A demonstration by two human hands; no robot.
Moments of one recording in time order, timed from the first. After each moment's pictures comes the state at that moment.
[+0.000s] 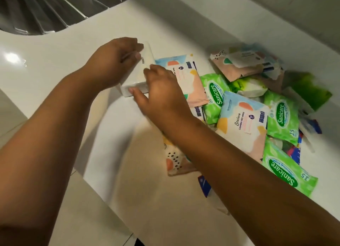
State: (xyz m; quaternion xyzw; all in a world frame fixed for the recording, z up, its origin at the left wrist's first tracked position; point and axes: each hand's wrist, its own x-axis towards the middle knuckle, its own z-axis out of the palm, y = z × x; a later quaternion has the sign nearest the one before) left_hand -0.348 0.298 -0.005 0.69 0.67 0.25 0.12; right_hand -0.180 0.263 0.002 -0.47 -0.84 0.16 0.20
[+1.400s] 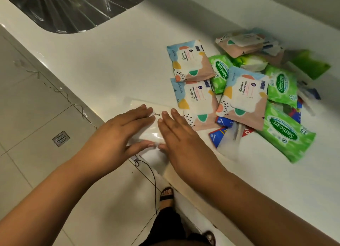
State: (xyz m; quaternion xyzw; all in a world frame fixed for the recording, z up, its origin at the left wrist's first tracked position) left_hand -0.307 0.052 -0.006 0.78 0.58 0.21 0.10; right_hand -0.106 0.089 -0.024 -0.38 -0.91 0.12 0.11
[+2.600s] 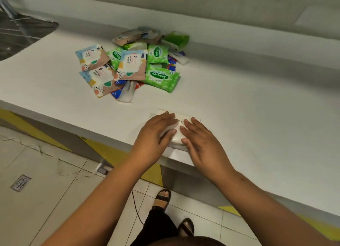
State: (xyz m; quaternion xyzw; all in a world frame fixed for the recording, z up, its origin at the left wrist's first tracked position) left_hand 0.007 -0.073 -0.022 0.78 0.47 0.35 0.22; right_hand 0.185 -0.115 -0.030 -0.56 -0.76 0.14 0.29
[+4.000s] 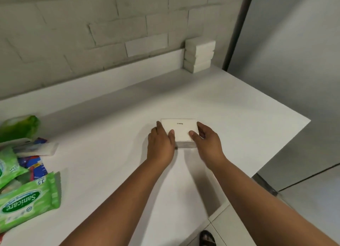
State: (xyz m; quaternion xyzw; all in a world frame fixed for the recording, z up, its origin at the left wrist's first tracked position) left_hand 0.308 0.013 -0.015 0.87 0.35 0.11 0.34; right_hand 0.377 -0.114 -0.014 -0.77 -0.16 0.15 0.60
